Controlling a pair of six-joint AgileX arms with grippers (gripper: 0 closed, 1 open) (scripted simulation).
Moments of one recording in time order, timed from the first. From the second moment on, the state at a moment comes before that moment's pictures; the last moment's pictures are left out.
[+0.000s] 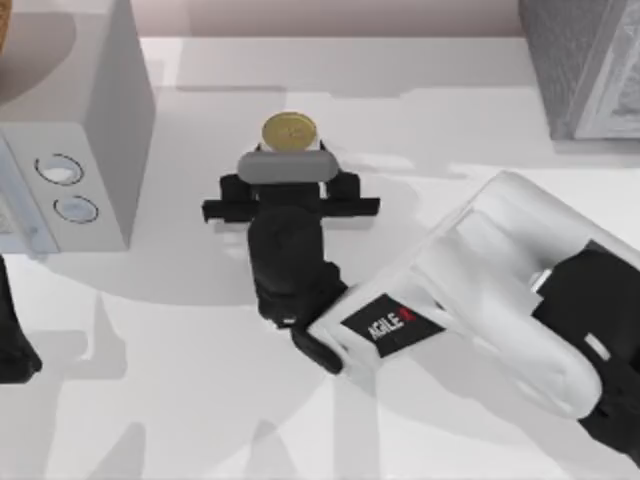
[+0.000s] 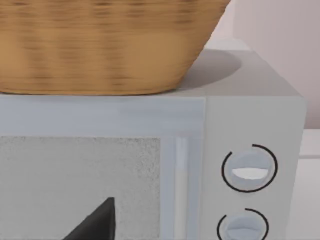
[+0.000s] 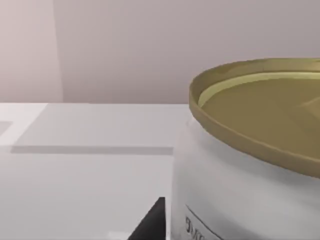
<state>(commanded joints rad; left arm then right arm) 0.00 0.00 0.00 0.00 0.00 0.00 0.83 2.64 1.50 1.12 0.86 0.01</state>
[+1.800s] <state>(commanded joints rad) 0.00 0.00 0.00 0.00 0.00 0.00 0.83 2.64 1.50 1.12 0.86 0.01</state>
